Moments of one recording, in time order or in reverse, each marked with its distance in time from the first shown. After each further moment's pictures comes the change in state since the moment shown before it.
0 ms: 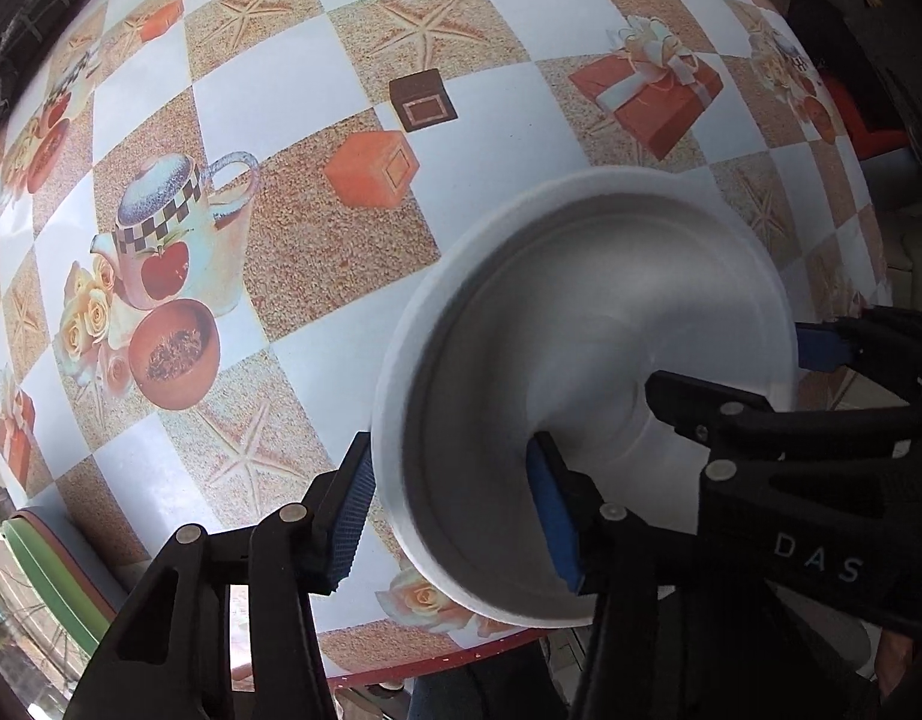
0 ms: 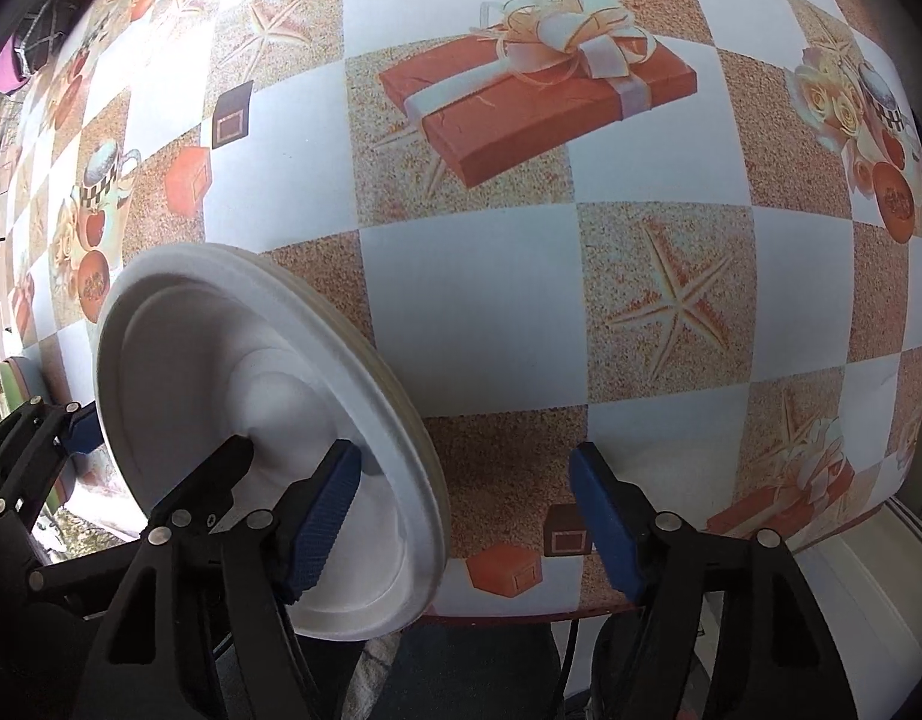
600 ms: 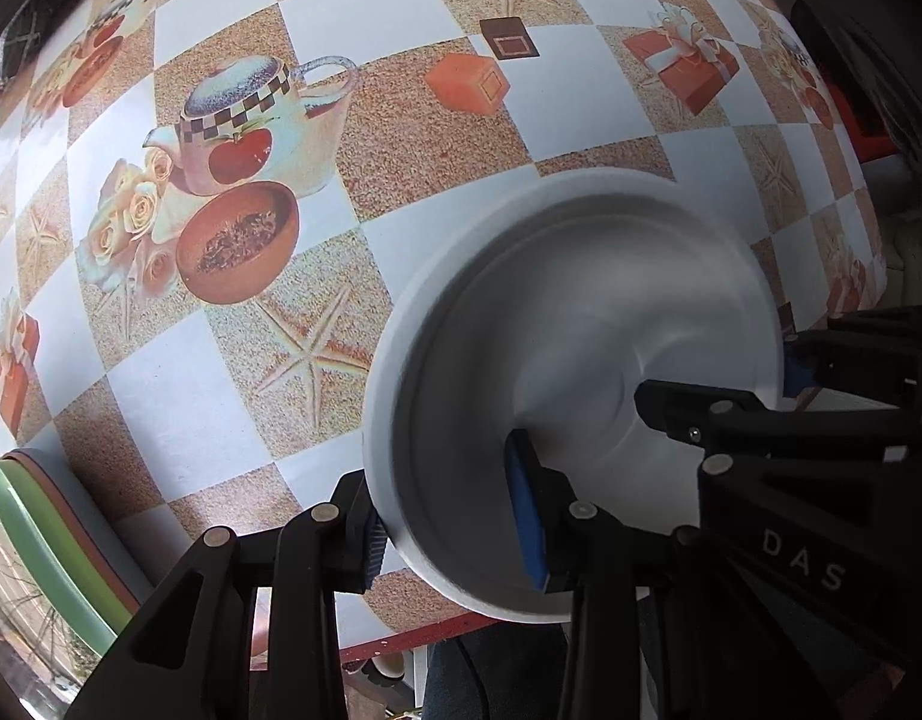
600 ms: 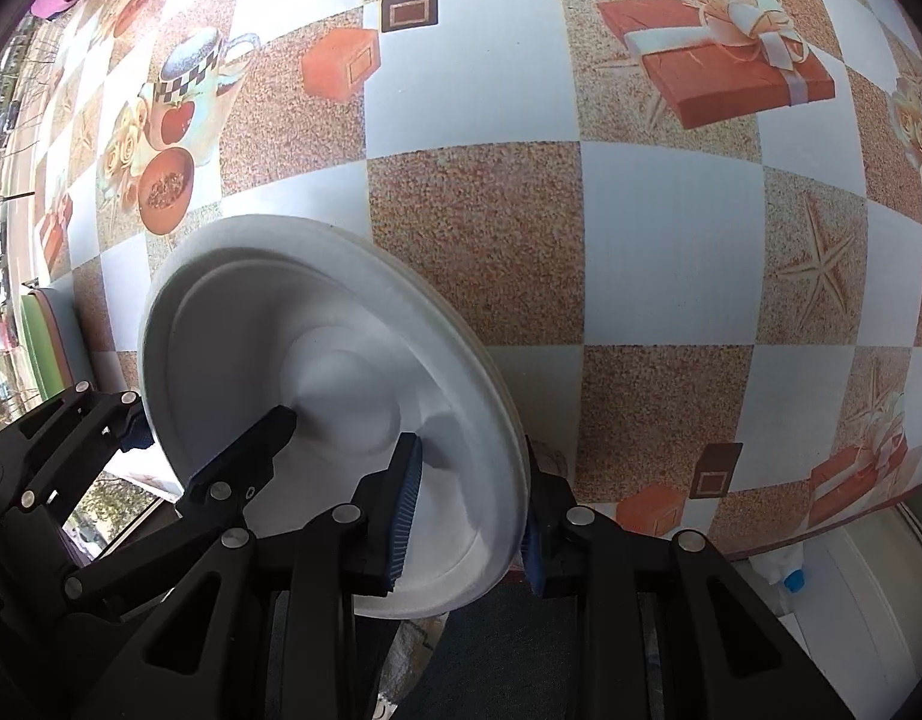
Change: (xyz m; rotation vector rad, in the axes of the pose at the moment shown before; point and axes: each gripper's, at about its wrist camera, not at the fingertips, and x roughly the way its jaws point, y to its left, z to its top) left arm 0.001 0.036 -0.039 -0.042 0.012 -0.023; right arm 0.006 0.073 -0.001 -0.074 0.095 0.030
